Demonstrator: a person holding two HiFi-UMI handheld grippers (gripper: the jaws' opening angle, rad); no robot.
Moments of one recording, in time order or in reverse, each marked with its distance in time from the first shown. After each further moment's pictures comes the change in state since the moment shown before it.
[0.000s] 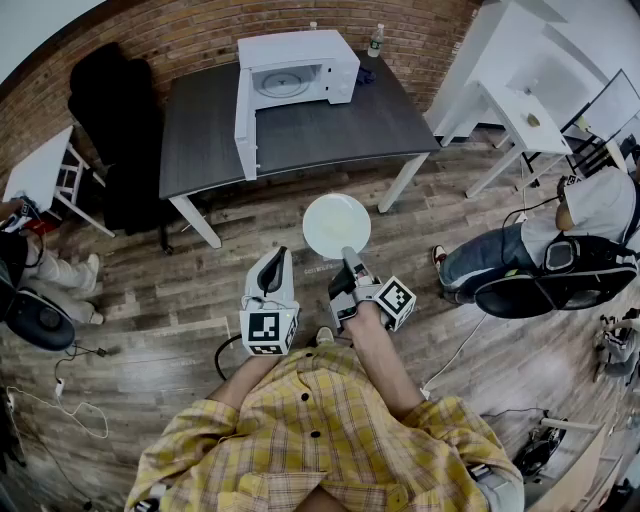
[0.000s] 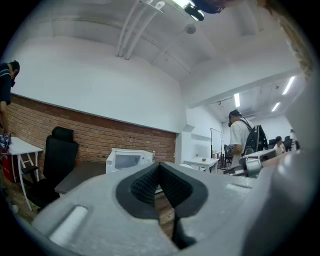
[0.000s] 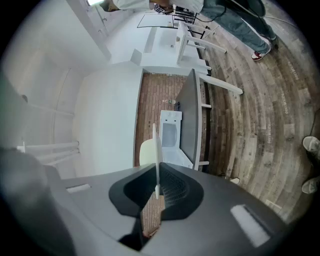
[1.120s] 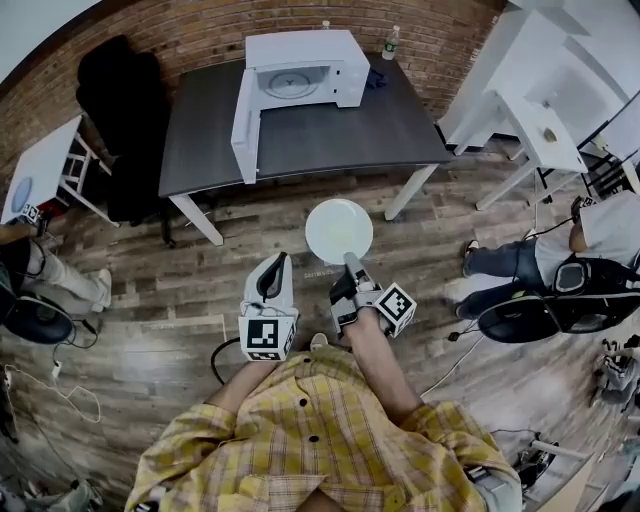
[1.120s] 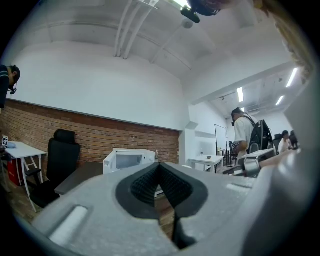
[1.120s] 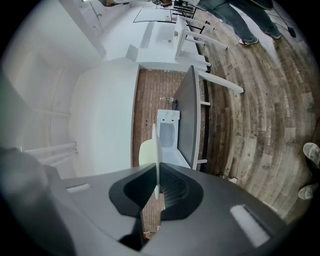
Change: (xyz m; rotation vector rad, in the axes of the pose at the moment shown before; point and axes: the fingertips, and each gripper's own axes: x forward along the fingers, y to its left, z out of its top) left arm 0.048 -0.017 -0.002 0.025 0.015 0.059; right arm 0.027 -0.015 0.052 0.012 0.054 -0.027
